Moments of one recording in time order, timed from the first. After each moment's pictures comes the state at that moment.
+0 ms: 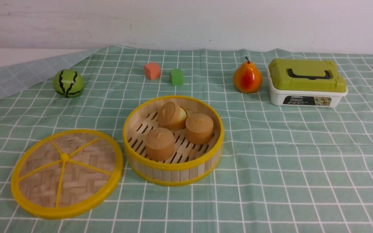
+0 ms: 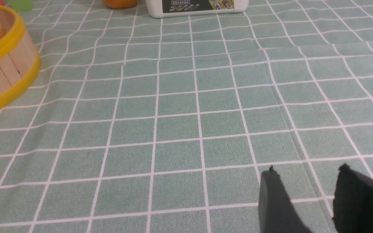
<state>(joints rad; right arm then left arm) -0.03 -0.01 0.02 0.02 0.39 0.13 -0.07 0.00 -0.37 -0.07 0.68 -0.34</state>
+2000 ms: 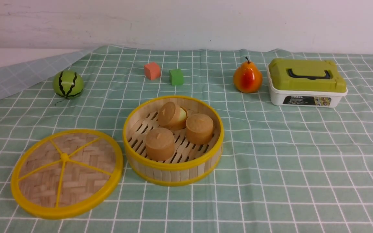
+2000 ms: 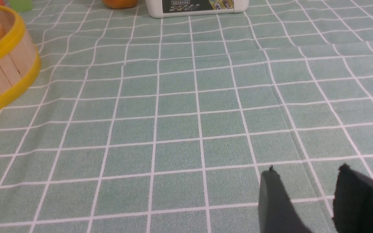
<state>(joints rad) -0.03 -0.01 0.02 0.02 0.39 0.13 -0.07 -0.01 0.03 0.02 0.38 -0.34</state>
